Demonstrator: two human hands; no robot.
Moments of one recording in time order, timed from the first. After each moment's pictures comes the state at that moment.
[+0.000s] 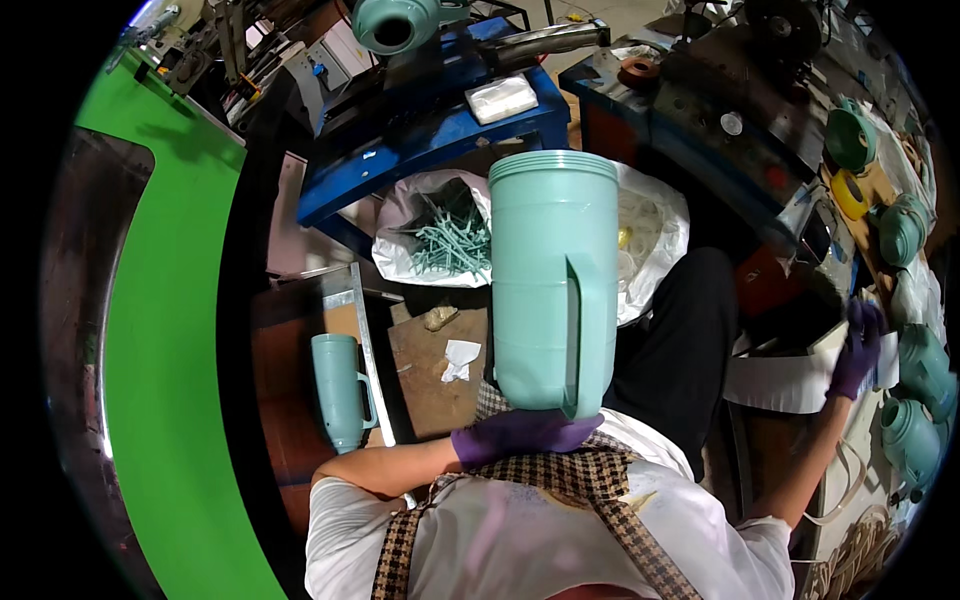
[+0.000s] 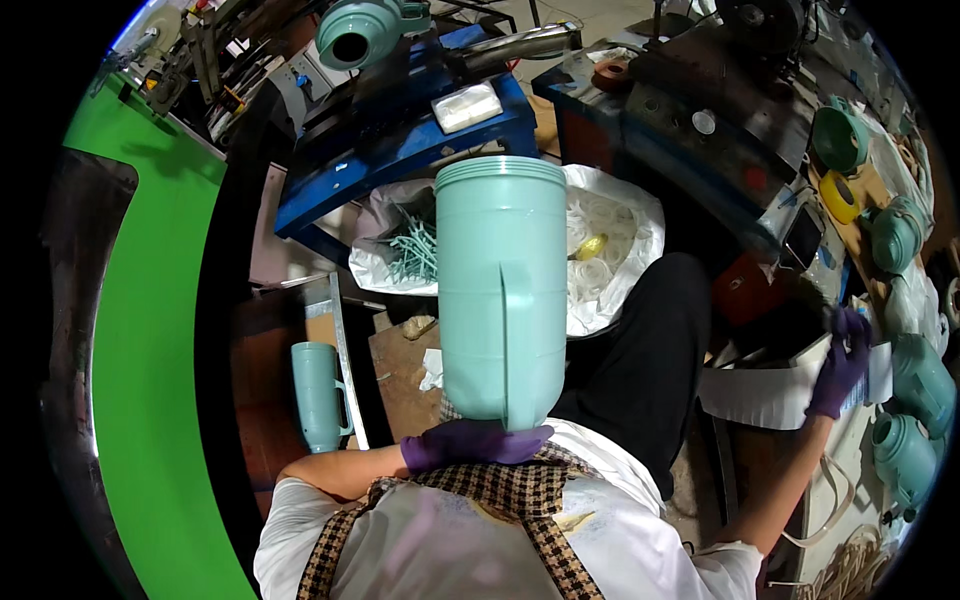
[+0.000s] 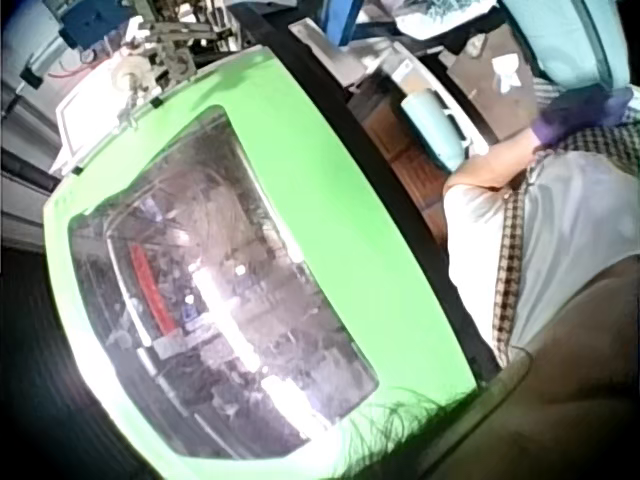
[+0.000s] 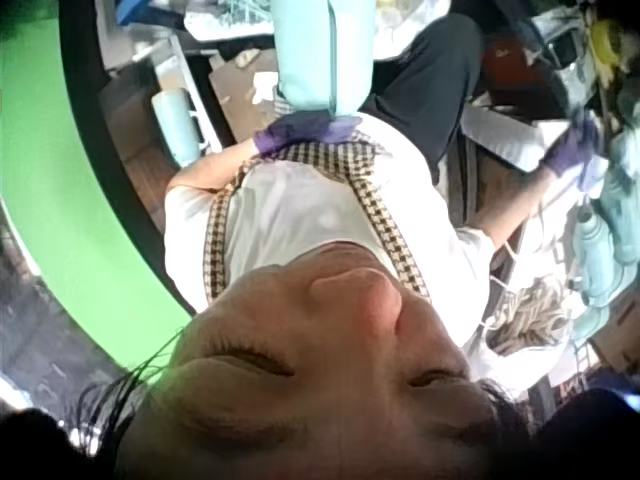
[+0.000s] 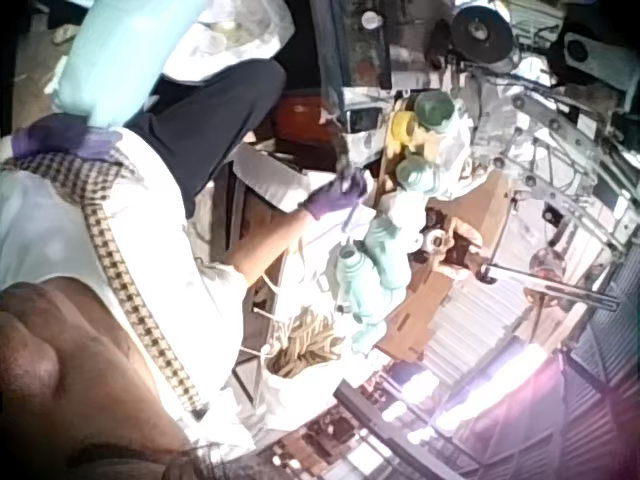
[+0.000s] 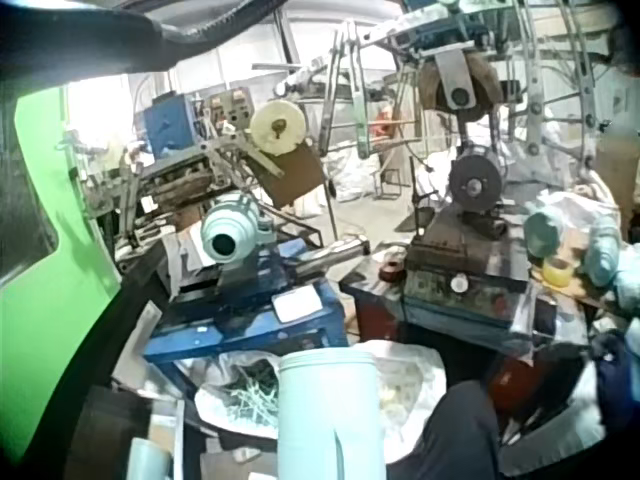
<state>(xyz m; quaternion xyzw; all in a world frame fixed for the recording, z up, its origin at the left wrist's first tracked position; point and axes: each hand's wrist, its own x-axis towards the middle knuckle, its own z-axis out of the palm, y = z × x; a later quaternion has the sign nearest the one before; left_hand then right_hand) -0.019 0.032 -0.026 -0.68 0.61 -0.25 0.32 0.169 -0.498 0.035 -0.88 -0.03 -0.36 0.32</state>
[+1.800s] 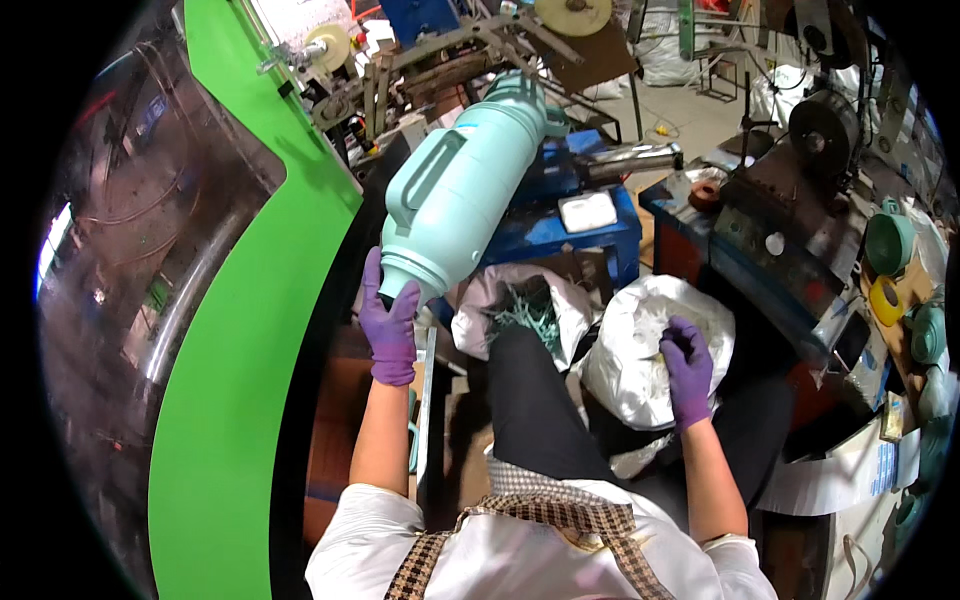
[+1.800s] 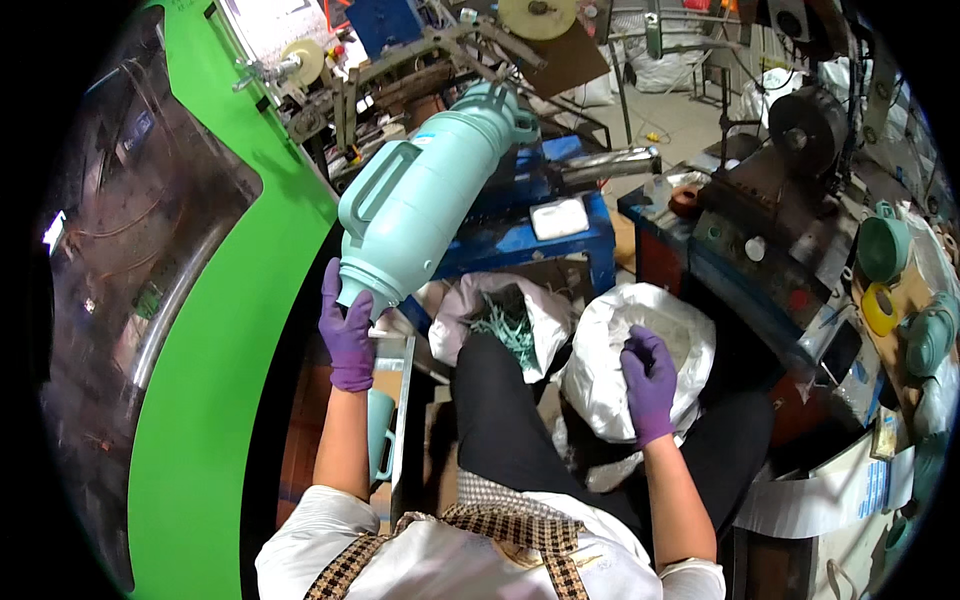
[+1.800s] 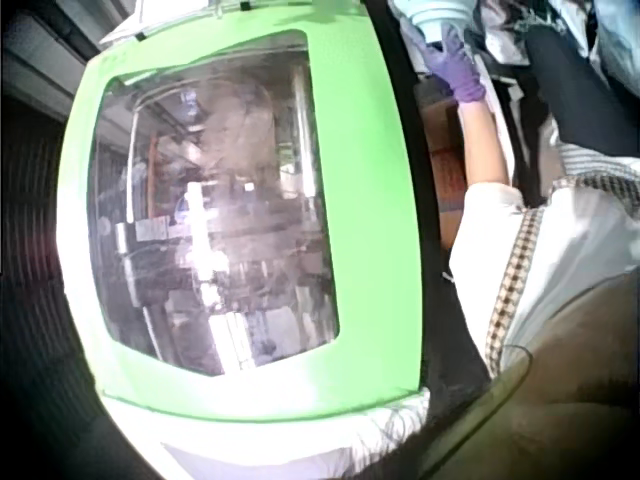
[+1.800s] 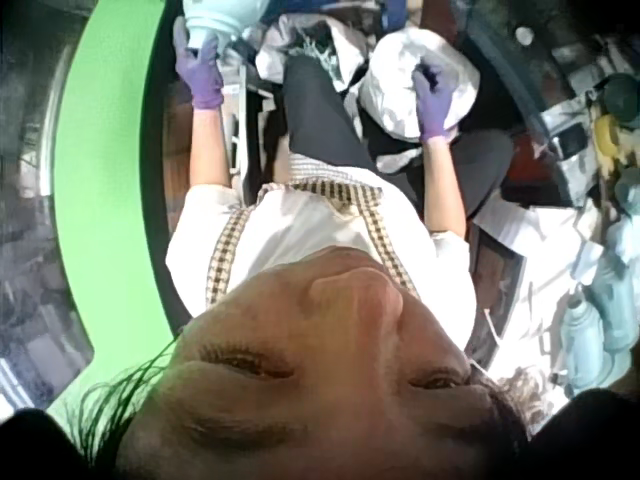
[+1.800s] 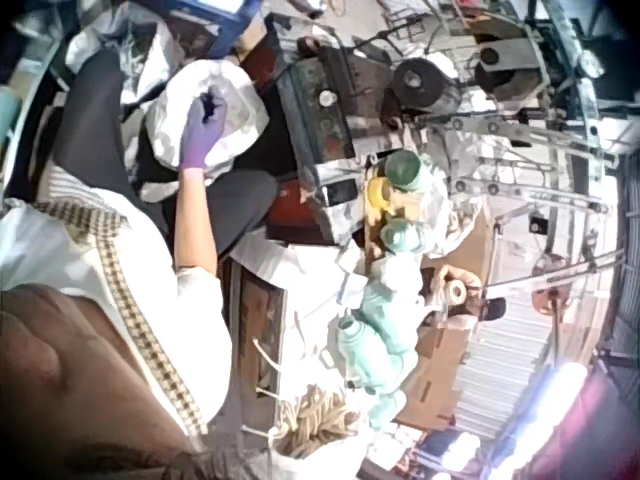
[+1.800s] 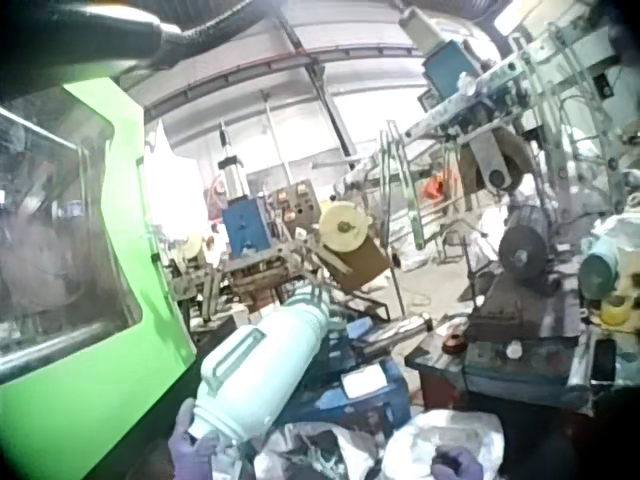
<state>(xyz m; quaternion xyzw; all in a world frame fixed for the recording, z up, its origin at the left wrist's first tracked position) 0.029 0.207 0.164 -0.71 -0.06 -0.52 -0.48 0.187 -0.142 0.009 -0.61 -0.14 0.00 0.78</state>
